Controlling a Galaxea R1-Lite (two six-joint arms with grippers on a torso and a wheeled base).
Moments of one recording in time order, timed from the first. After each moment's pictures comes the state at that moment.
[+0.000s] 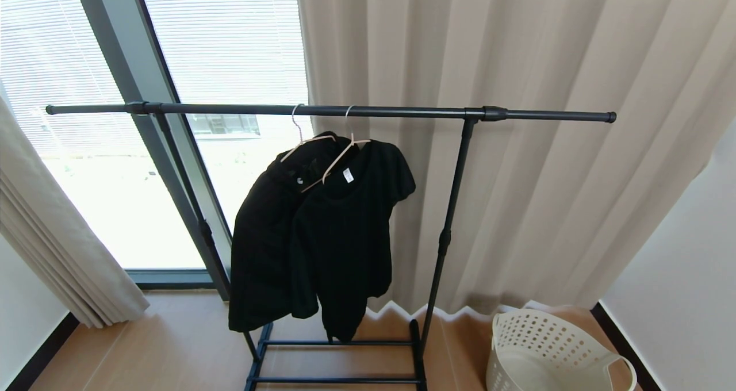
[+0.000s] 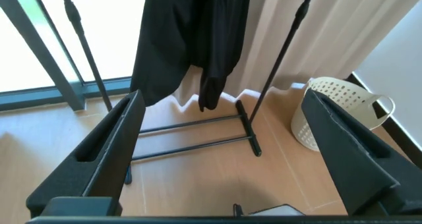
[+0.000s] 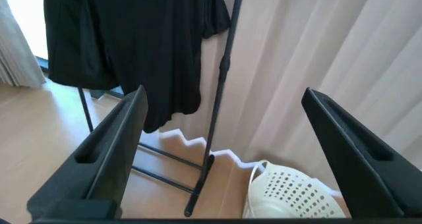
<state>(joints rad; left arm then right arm) -0.16 0.32 0.00 -0.10 -0.08 -0.04 0.17 0.09 0.00 -0.07 0.05 -0.09</state>
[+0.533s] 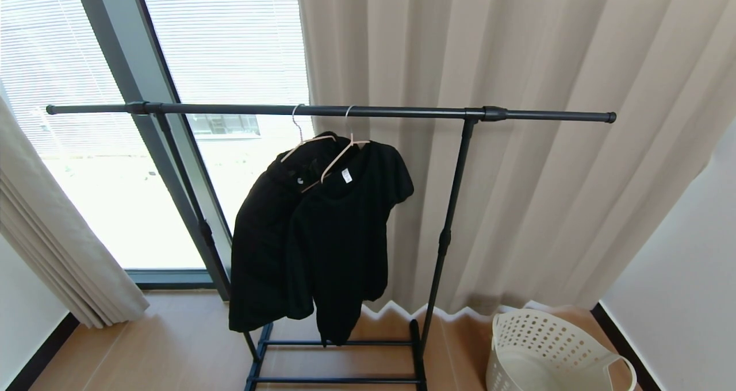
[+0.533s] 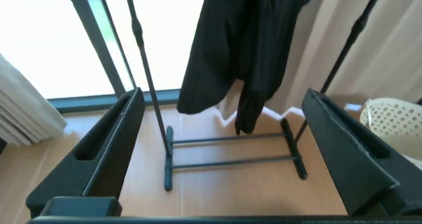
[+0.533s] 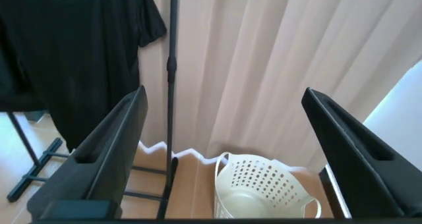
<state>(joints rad) 0.00 0.06 0.00 -0.06 -0.08 0.01 0.00 0.01 0.00 -0.07 0.03 -0.06</state>
